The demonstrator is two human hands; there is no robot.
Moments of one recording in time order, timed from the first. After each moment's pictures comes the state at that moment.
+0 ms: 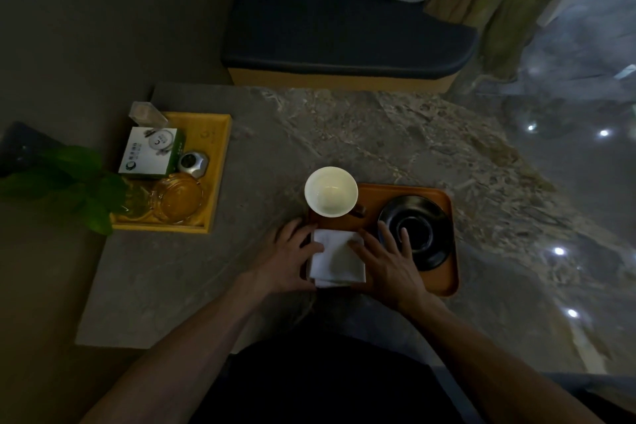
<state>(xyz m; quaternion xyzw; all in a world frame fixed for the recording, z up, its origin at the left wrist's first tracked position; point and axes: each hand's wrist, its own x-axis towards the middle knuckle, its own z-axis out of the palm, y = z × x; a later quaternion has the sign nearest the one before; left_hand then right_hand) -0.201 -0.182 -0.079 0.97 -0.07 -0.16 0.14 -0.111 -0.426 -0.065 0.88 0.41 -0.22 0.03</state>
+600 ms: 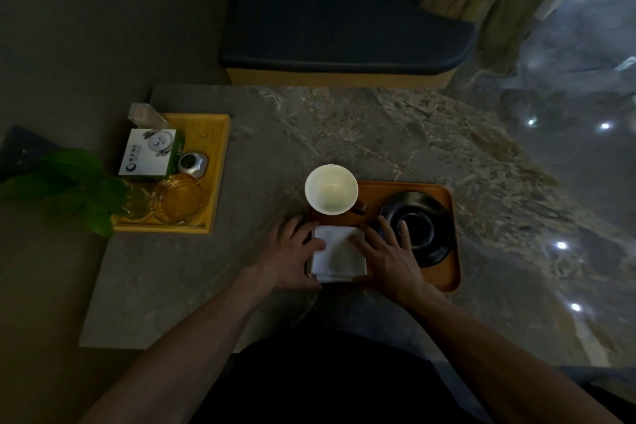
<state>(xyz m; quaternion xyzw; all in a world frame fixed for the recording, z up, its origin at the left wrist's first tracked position) -0.195 -0.182 -0.079 0.97 -0.08 -0.18 0.12 -0.106 -0.418 -0.059 0.89 0.40 -0.21 0.02</state>
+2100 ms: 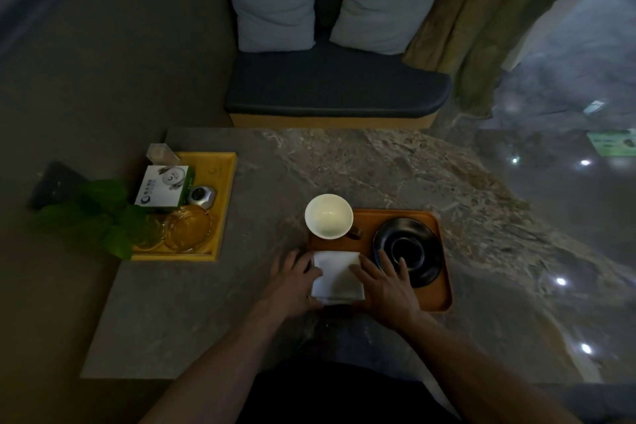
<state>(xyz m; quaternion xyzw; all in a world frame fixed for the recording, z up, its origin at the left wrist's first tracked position) -0.204 -0.202 -0.050 0.96 0.01 -0.26 0.12 -0.125 -0.426 -0.055 0.90 0.35 -0.25 0.01</state>
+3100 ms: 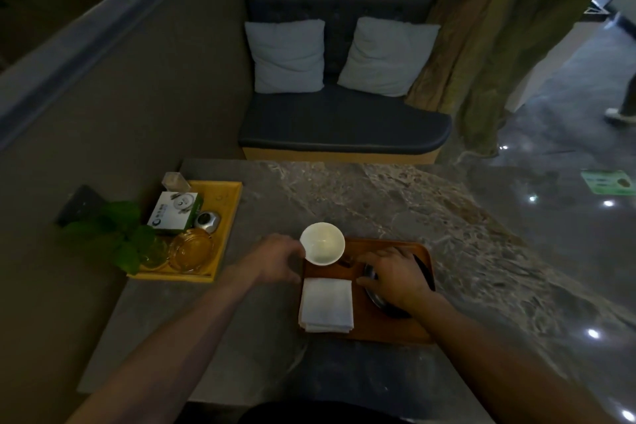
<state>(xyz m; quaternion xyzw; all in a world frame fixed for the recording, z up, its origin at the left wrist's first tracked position) -0.144 -0.170 0.050 0.96 0.06 -0.21 0.16 -0.054 -0.428 0.027 0.91 0.37 -0.19 -0.06</state>
